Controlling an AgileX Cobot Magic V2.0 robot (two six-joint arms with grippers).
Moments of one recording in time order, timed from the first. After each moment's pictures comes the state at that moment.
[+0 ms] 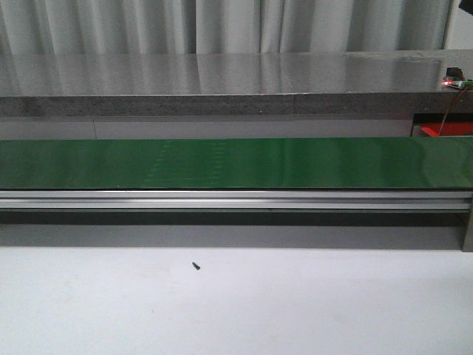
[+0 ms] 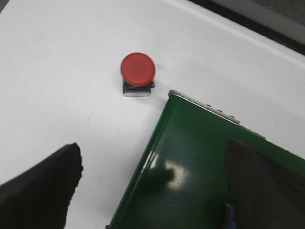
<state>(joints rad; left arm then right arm) 0.30 1.73 -1.52 -0.09 0.85 -0.13 0.21 1.23 -0.97 0.17 0.96 0.00</state>
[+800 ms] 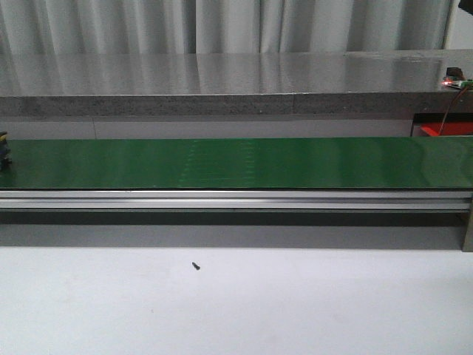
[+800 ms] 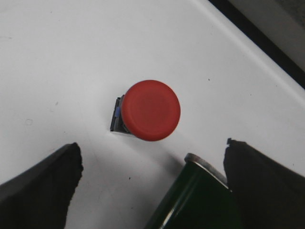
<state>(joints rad) 0.33 2.01 -1.52 -0.22 0.55 -0.24 0.21 1.23 -0.97 0.17 0.96 0.00</state>
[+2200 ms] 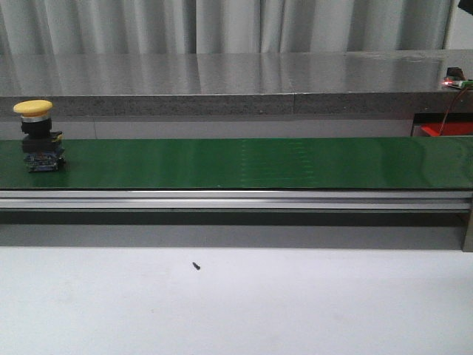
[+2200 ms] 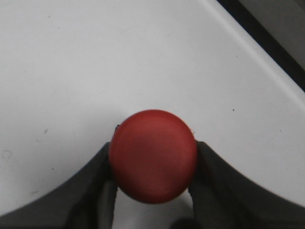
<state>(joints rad) 0.33 2.12 -1.52 -0.25 0.39 -0.27 0.21 1.23 -0.97 0.17 0.96 0.00</state>
